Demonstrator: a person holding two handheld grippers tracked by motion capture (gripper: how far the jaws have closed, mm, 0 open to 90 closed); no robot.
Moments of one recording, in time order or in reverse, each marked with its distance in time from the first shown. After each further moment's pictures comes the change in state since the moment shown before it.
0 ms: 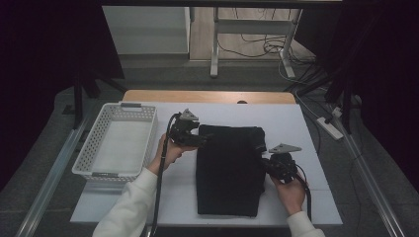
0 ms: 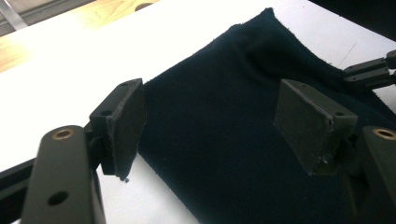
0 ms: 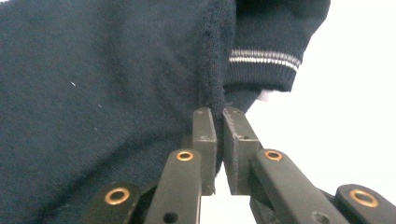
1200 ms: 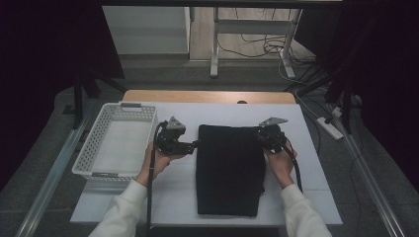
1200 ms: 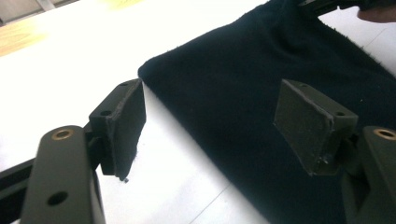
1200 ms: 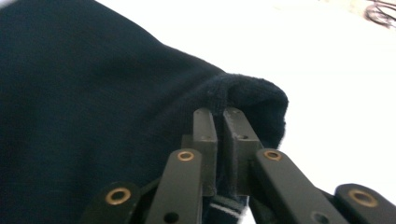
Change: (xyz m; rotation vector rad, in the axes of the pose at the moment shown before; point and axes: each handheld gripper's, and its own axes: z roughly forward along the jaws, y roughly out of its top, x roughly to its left) left arm 0.002 -0.033 -0.029 0.004 0.094 -0.040; right arm -0.033 0.069 0.056 -0.039 -0.072 -0.064
